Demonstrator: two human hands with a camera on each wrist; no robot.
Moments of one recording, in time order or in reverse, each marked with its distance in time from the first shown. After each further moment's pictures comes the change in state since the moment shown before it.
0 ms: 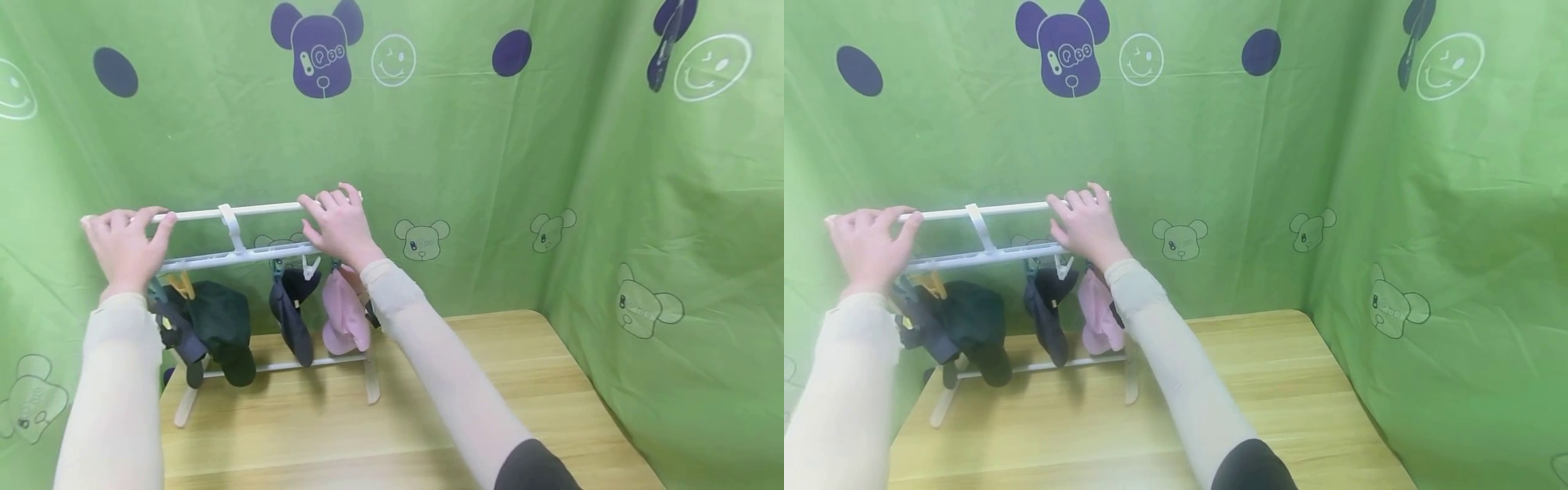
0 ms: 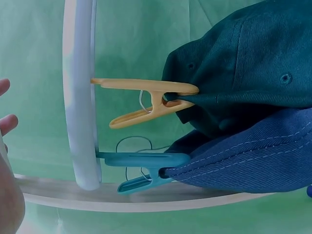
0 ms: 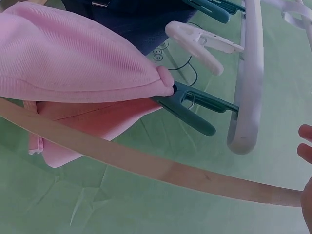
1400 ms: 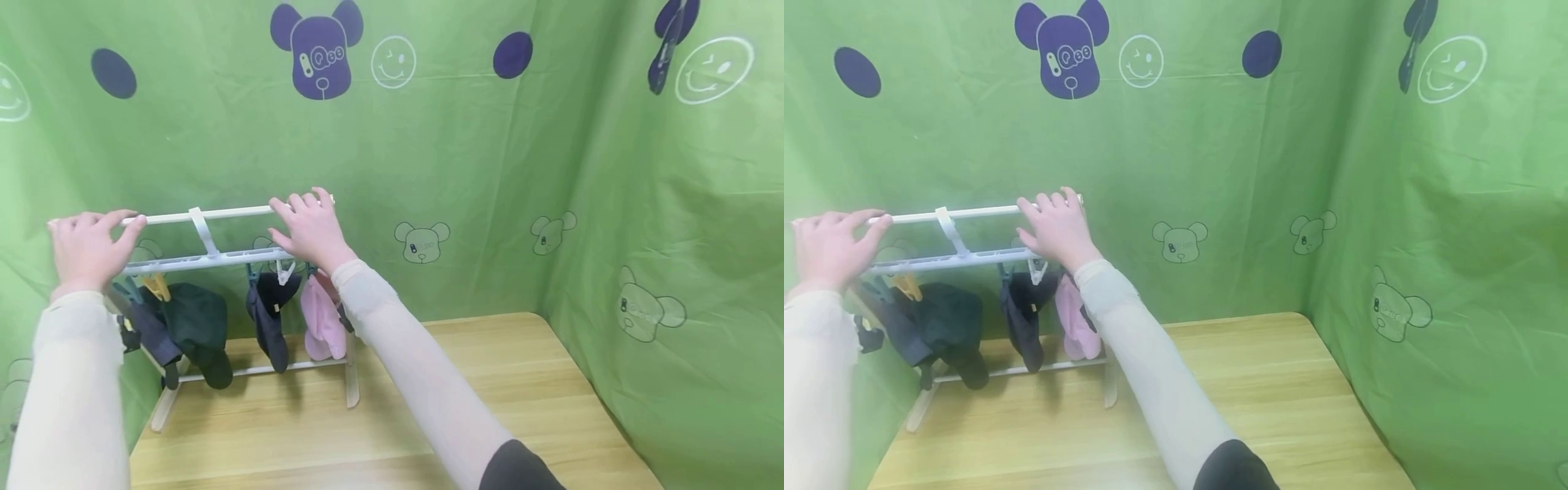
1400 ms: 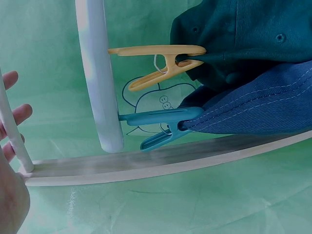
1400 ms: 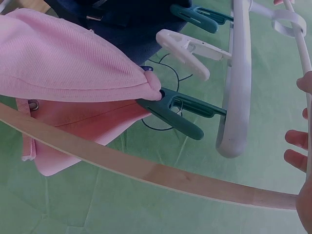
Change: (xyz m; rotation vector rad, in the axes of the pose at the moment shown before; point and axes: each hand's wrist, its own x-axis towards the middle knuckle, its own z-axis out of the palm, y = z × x) left_hand 0.015 -0.036 -0.034 0.167 -0.209 0.035; right_hand 0.028 -0.039 0.002 -0.034 -0.172 0.009
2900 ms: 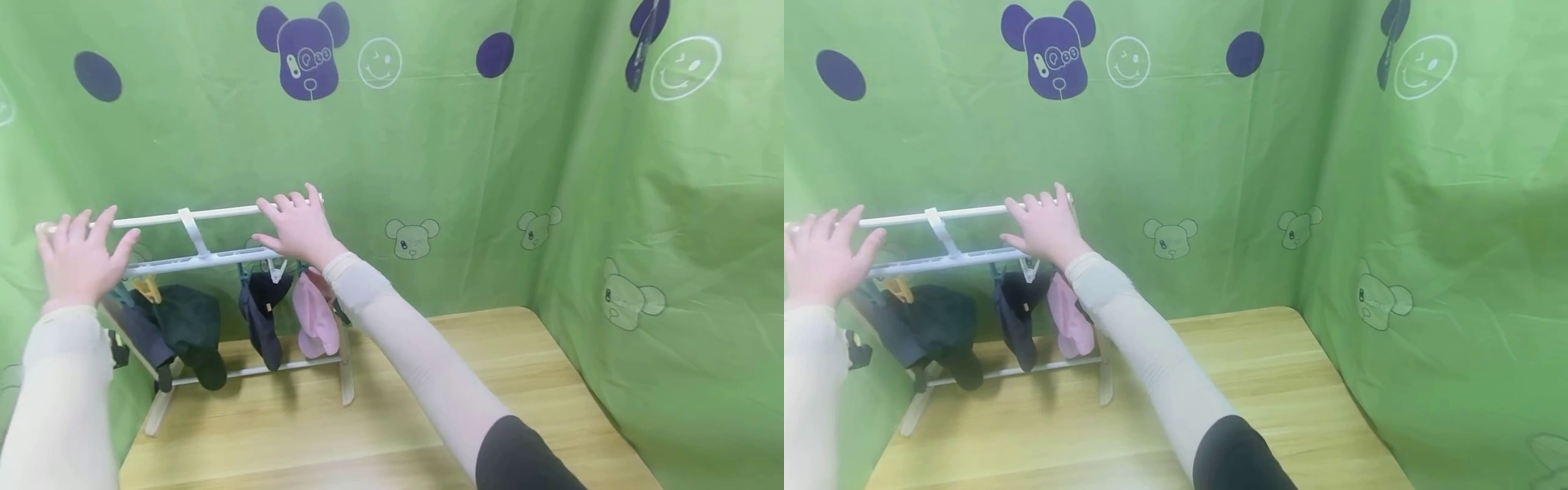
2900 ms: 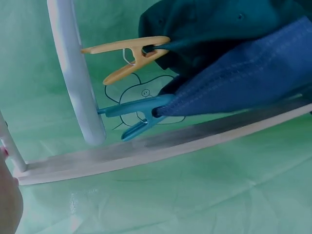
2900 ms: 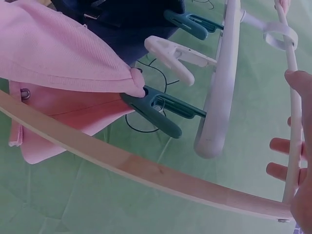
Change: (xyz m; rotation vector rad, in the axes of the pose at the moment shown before) left_hand -0.019 0.001 0.004 0.031 -0.019 0.043; right_hand 0.000 -0.002 -0.016 -0.040 -0.157 -0.017
